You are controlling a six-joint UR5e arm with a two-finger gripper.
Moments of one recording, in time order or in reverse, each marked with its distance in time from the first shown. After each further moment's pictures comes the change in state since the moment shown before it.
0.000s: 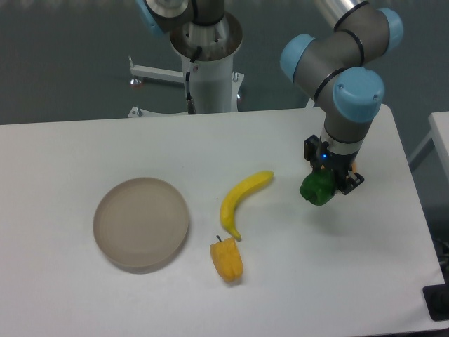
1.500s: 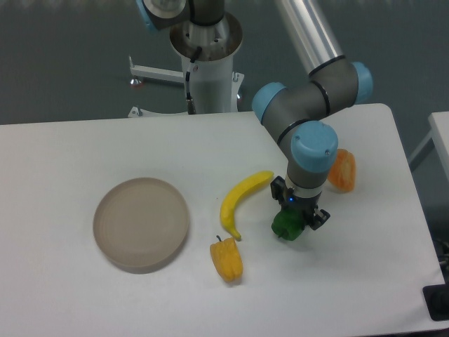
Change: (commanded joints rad) arm -0.115 -0.123 -0.020 0.156 -0.003 -0.221
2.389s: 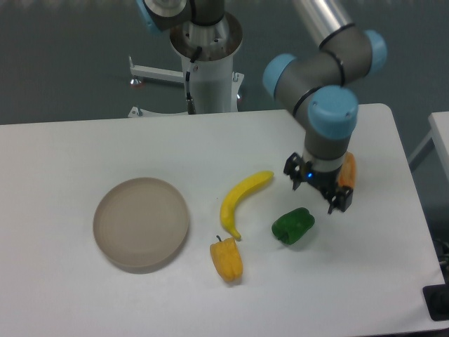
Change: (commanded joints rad) arm 0.123 0.144 0.014 -0.161 0.005 0.011
